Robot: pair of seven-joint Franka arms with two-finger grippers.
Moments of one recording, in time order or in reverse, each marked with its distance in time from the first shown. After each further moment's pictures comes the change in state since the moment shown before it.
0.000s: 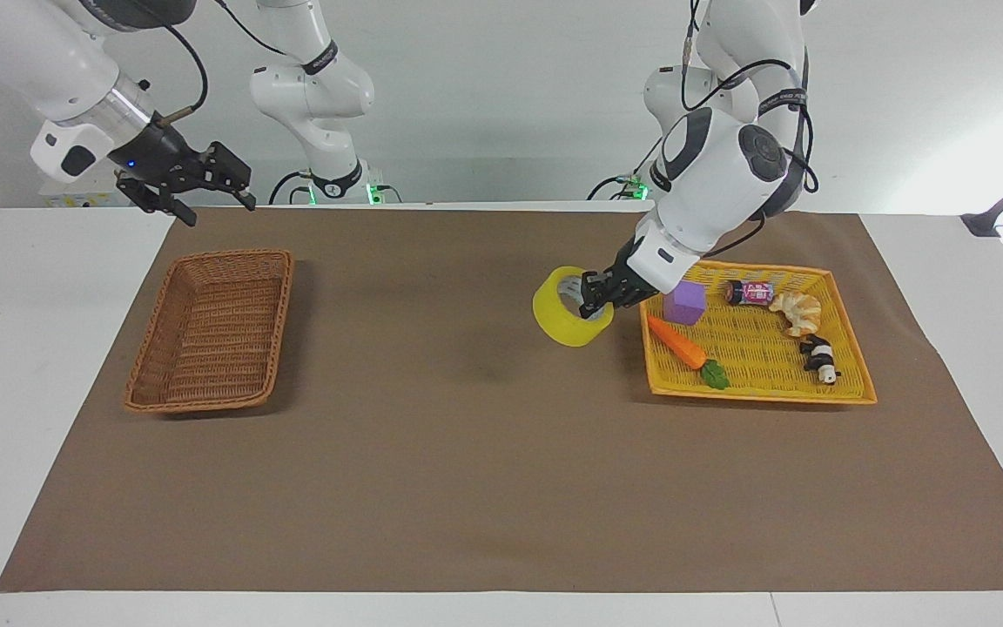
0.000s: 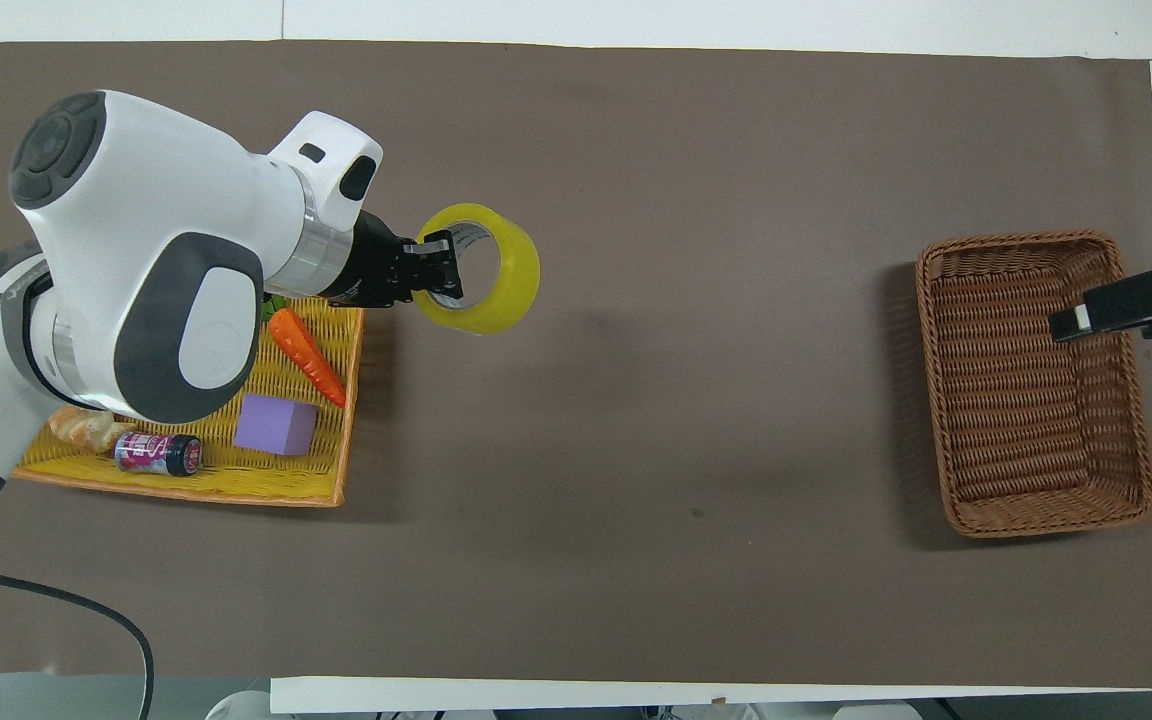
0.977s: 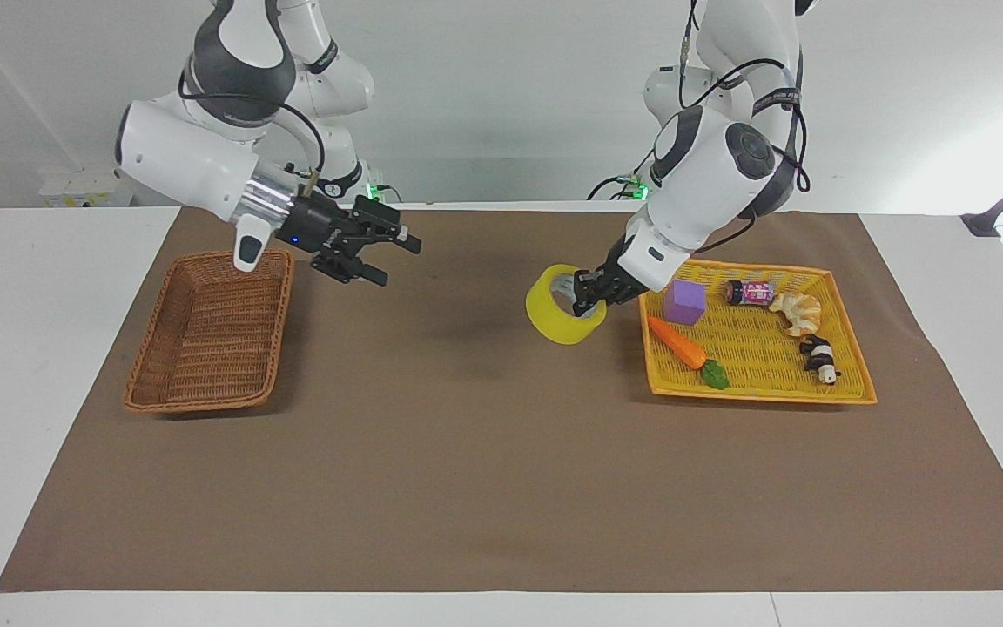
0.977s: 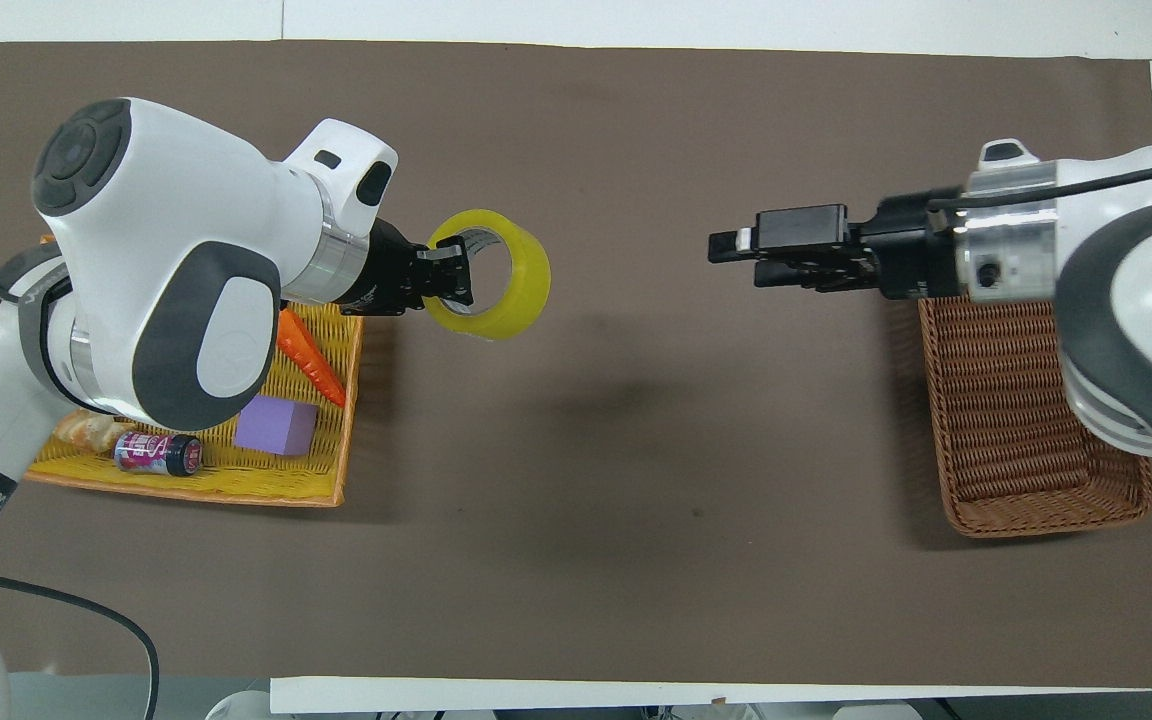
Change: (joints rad) left arm -0.015 0.001 0.000 -0.001 0.009 0.000 -0.052; right arm 0.302 0.054 0.015 -0.317 0.709 0.572 0.002
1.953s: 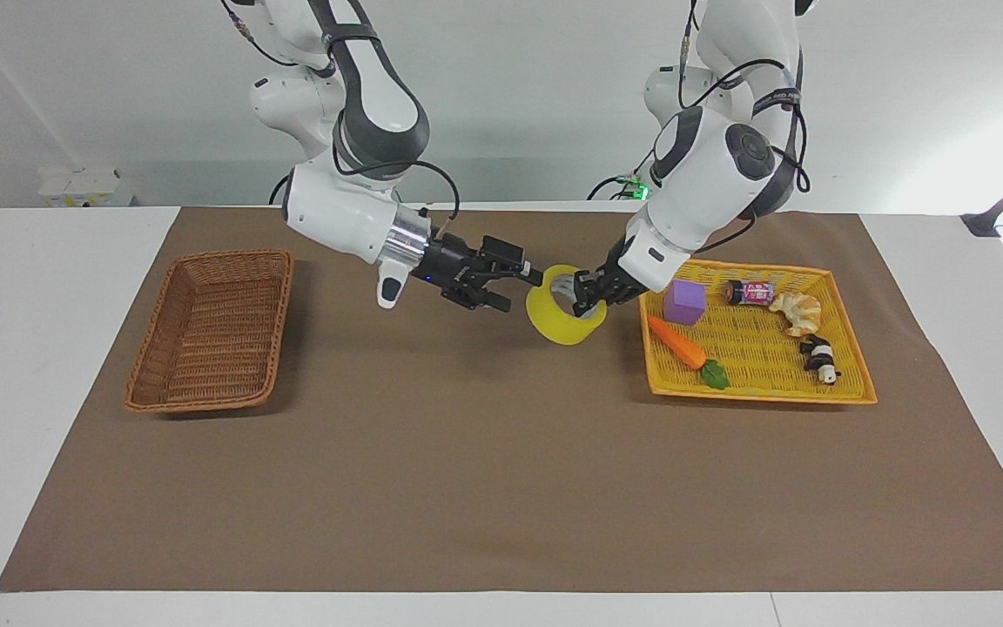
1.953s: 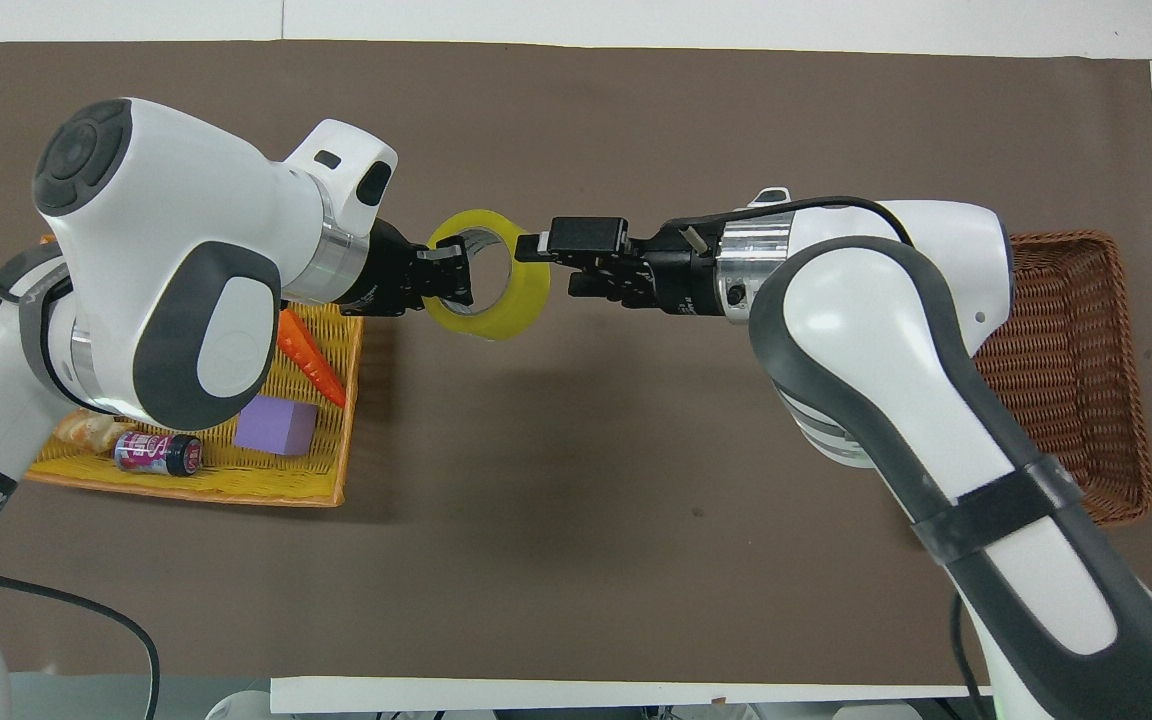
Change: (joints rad) left arm 0.000 0.000 0.000 -0.001 0.000 0.000 -0.003; right arm 0.245 0.133 0.000 0.021 0.257 0.260 0.000
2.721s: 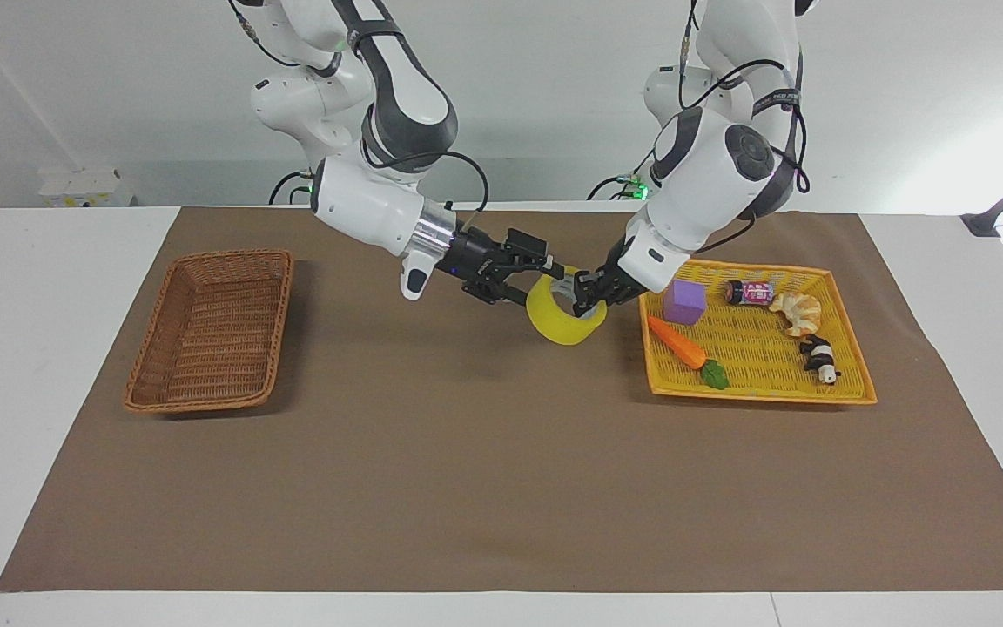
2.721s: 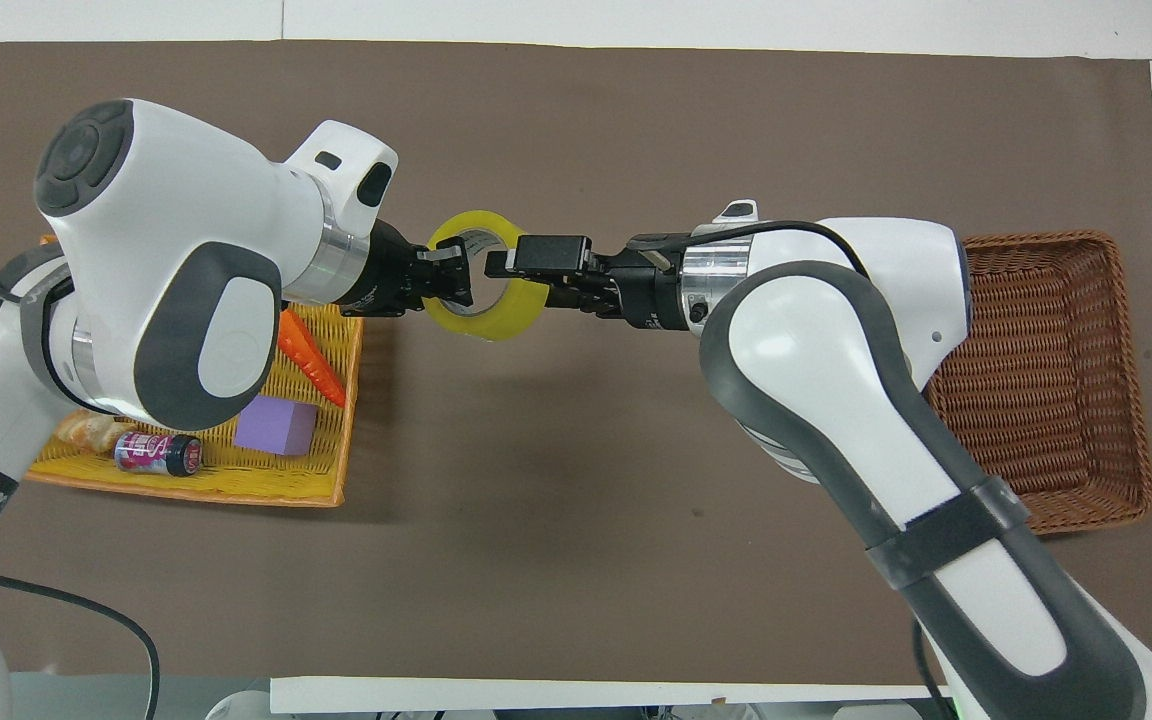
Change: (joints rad) left arm 0.000 0.000 0.000 -0.002 0.001 0.000 0.000; right arm 0.040 0.007 -0.001 0.000 0.000 0.044 0.000
